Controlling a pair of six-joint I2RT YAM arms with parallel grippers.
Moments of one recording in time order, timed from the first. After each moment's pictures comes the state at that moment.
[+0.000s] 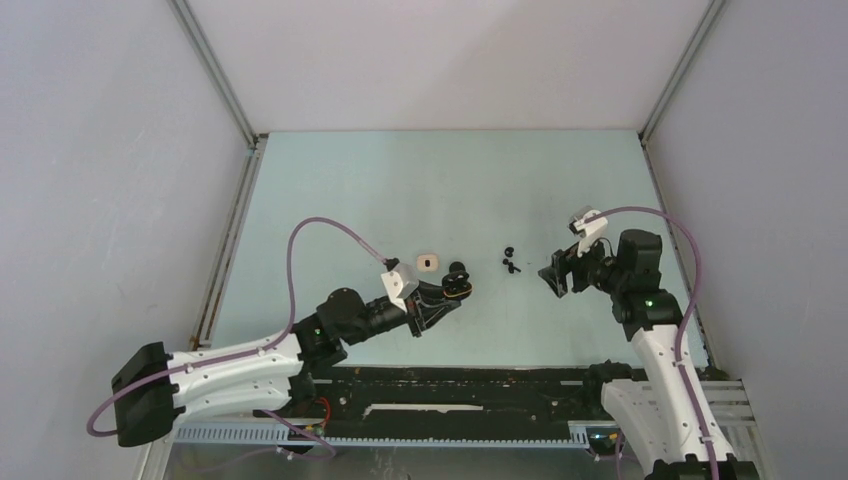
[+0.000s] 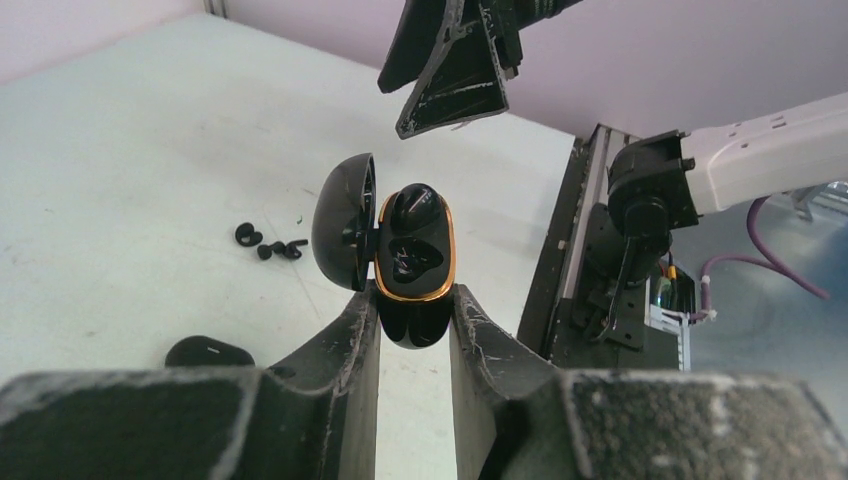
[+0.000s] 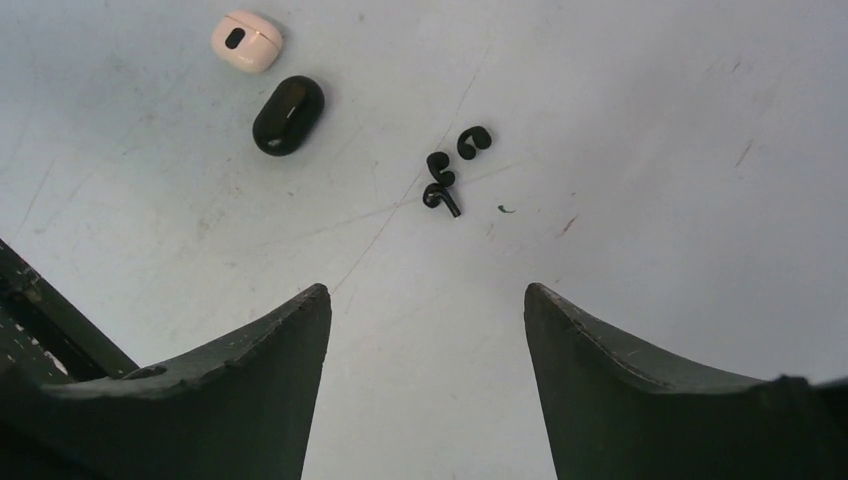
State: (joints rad) left arm -1.10 0.88 0.37 0.60 0.08 -0.16; right arm 0.02 0.75 0.65 -0.47 -0.58 -0.28
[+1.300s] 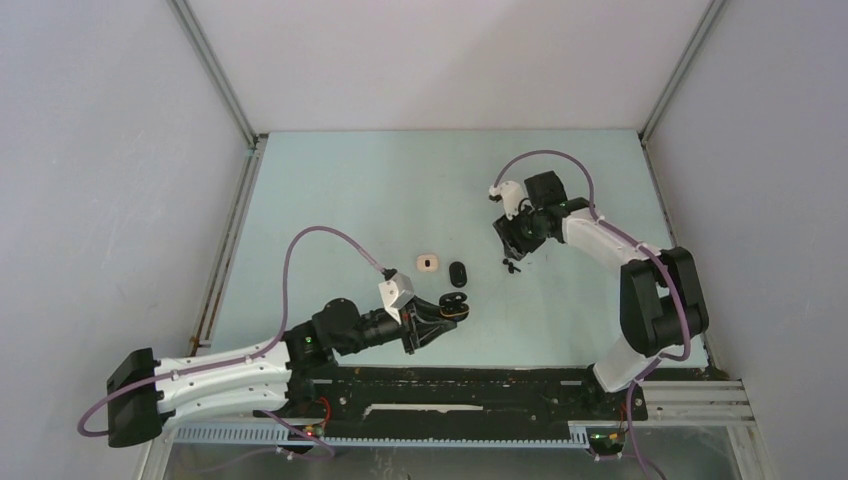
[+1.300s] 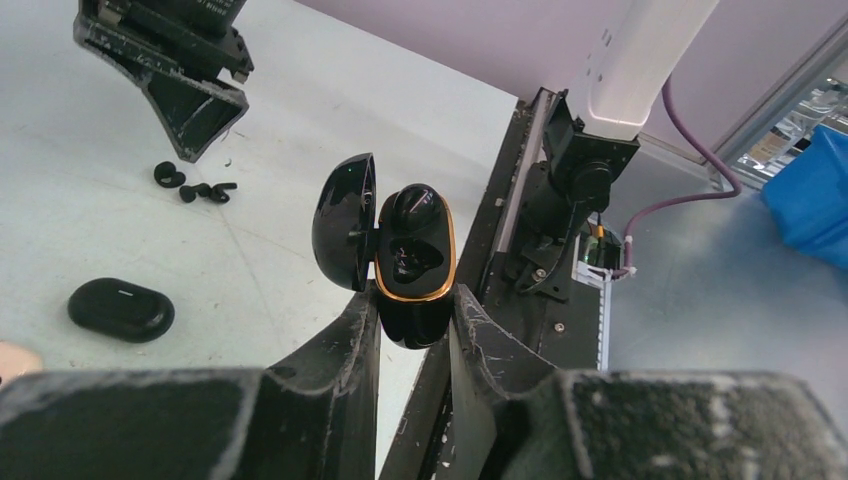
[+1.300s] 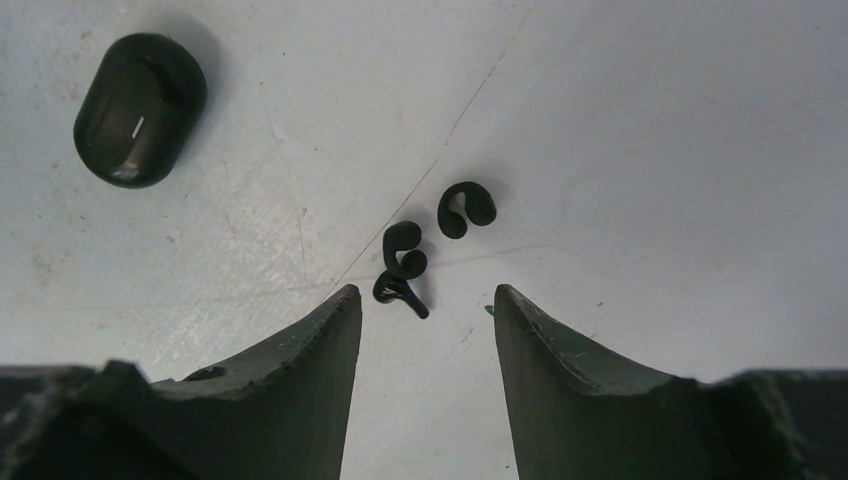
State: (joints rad) left arm -1.16 0.78 0.35 0.43 0.09 -0.27; right arm 0.31 1.64 1.09 -0.49 -0.28 -0.34
